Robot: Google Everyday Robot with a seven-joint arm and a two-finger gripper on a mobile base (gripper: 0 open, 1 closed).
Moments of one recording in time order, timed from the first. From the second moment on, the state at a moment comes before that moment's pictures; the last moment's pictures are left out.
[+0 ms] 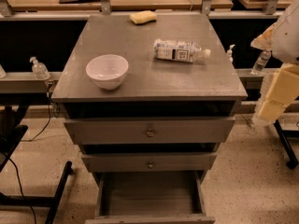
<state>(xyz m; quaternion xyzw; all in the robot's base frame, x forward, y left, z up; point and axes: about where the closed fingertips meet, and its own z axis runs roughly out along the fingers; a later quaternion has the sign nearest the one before) 0.438 -0.215 0.982 -0.60 0.78 -0.04 0.17</state>
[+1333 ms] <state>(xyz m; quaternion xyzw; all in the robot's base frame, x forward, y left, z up) 0.422 -0.156 0.840 -0.61 0.72 0.17 0.27</state>
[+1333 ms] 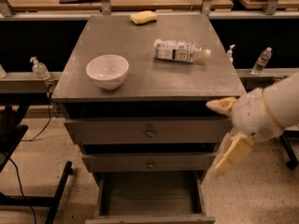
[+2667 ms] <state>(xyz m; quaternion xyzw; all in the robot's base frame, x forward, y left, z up) 0.421 -0.087 0.709 -0.55 0.69 0.29 0.37</state>
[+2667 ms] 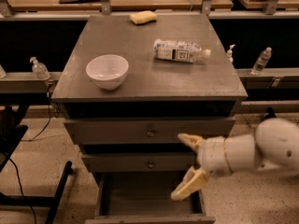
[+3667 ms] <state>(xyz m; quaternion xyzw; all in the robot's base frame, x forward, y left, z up) 0.394 0.005 0.575 -0.51 0.61 0.34 0.50</state>
